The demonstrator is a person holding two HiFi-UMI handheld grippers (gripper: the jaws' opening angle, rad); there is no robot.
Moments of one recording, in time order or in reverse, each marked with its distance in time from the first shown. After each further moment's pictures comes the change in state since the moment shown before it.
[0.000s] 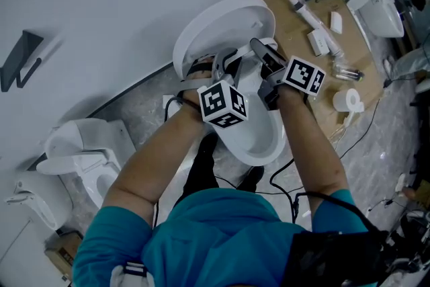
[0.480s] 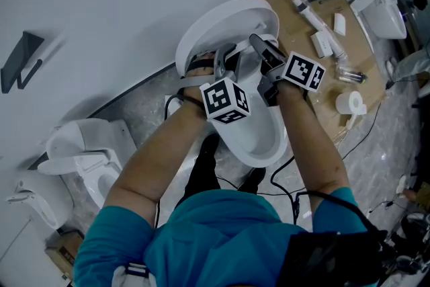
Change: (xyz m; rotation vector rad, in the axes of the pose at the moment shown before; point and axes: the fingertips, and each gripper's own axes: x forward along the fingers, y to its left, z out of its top) left arm 0.012 0.020 -0.011 0.055 0.046 0.069; right arm 0.021 0.000 0.006 -0.013 -0.001 0.011
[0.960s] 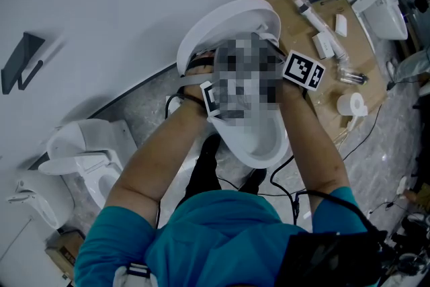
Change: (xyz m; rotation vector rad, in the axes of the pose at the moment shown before) left arm 0.008 0.007 -0.004 0.012 0.017 0.015; right arm 0.008 -0.003 0.004 0.000 -0.005 -0.003
